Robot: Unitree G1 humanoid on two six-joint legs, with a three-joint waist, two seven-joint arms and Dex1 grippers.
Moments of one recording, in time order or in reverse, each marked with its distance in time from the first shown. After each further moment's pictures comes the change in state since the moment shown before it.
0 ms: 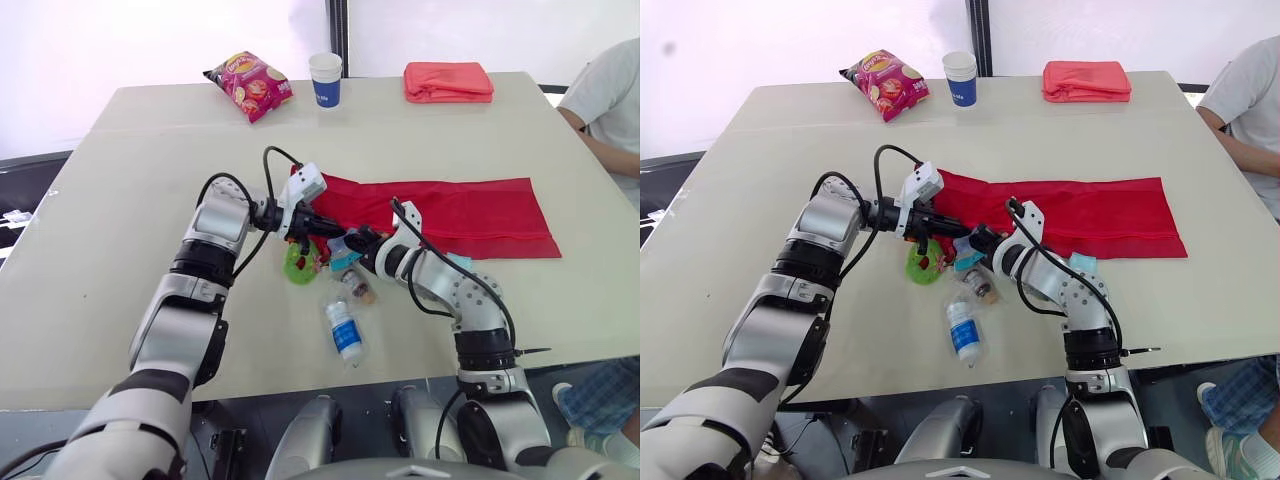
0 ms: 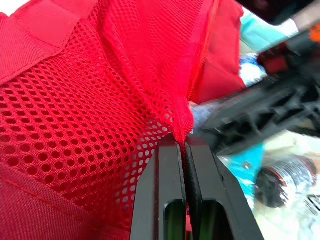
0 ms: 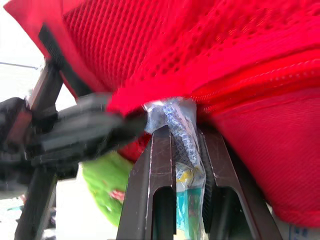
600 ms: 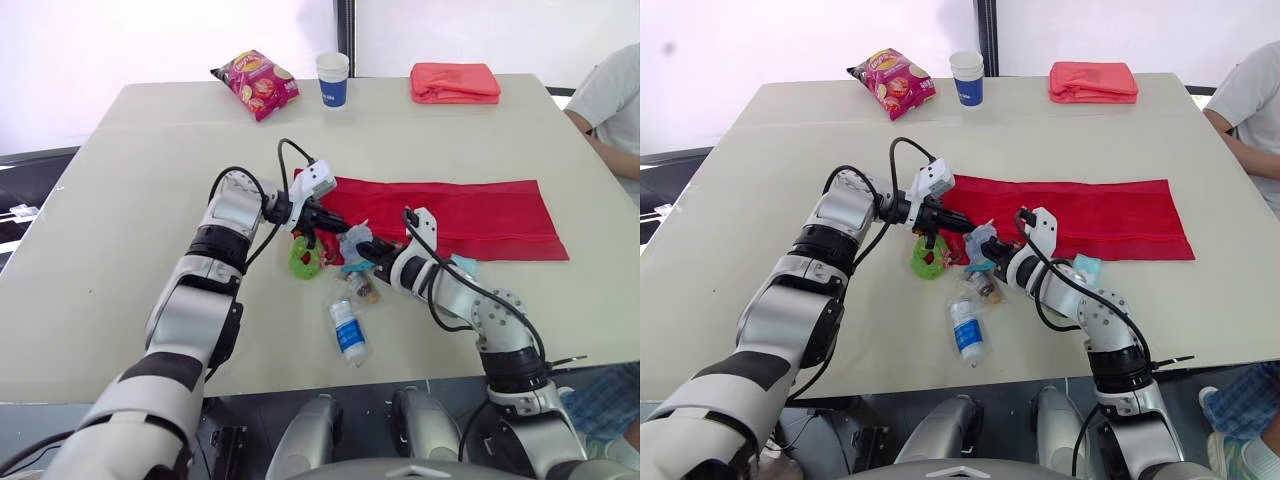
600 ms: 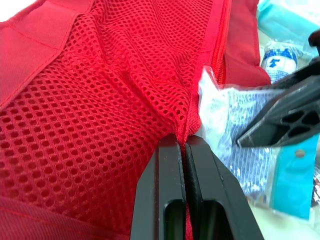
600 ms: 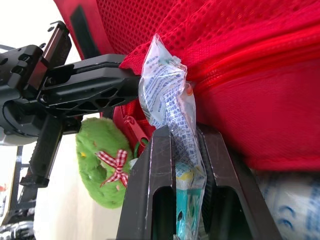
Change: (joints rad) left arm -0.090 -0.059 0.019 0.203 0.080 -0.147 0.013; right arm 0.086 -0.159 0.155 -0.134 0.109 -0.029 0.020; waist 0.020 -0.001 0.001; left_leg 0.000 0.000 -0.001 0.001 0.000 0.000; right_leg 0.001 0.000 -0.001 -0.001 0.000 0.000
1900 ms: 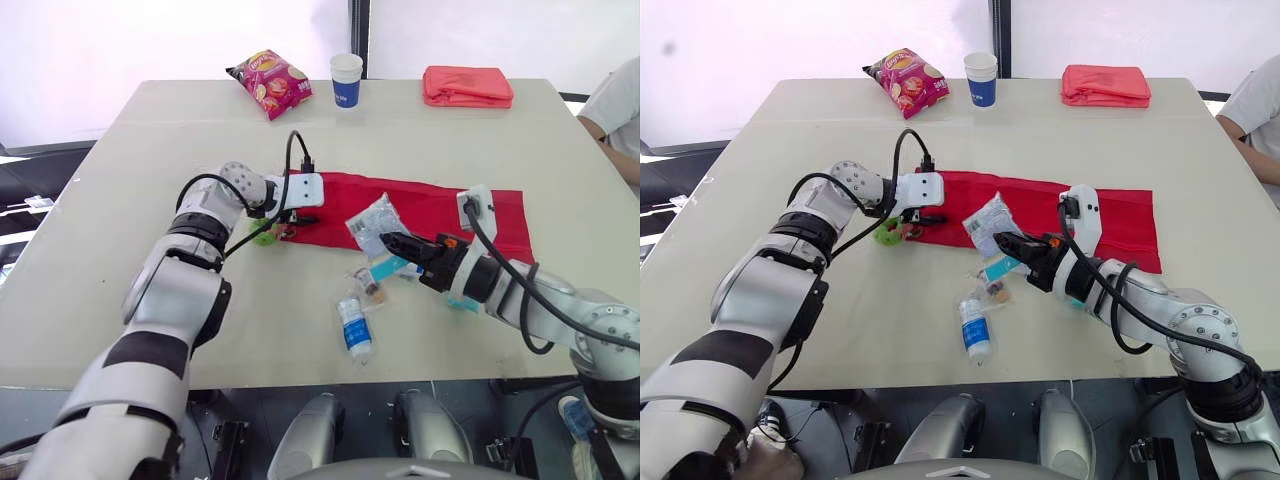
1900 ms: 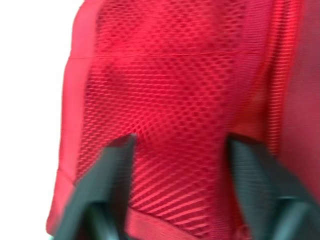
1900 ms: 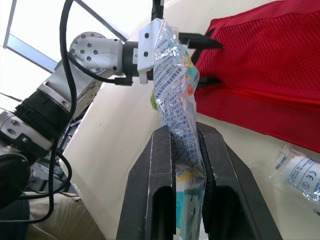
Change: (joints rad) left arm -0.172 0.077 -0.185 0.500 0.354 -0.883 0.364; right arm 0.089 -0.509 0.008 -0.474 0.348 -0.066 0.112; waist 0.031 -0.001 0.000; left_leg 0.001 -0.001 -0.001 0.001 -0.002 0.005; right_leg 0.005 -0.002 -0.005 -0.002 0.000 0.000
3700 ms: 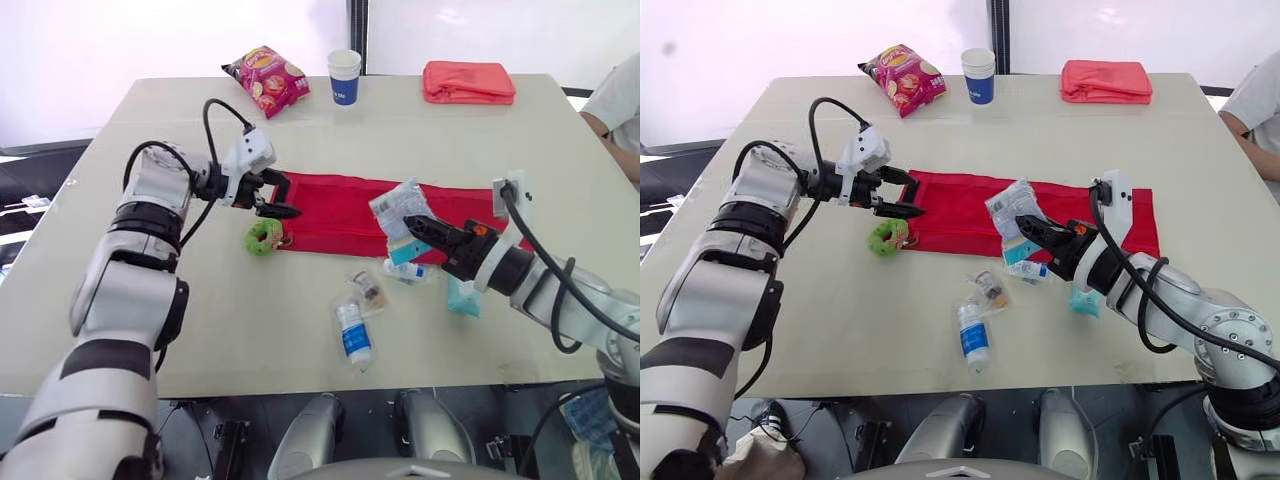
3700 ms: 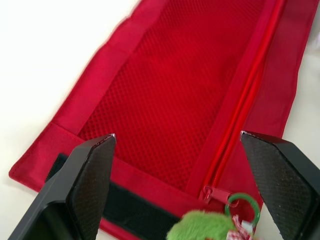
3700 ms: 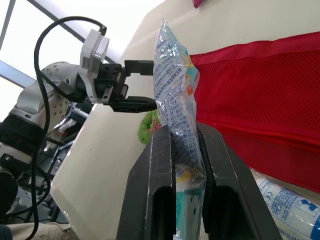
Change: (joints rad) left arm -0.021 0.171 0.009 -0.145 -0.403 0.419 -0.386; right arm 0.021 -0.097 -0.079 -0.046 0.081 -0.060 -0.031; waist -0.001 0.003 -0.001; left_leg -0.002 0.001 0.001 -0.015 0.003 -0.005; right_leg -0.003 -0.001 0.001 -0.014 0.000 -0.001
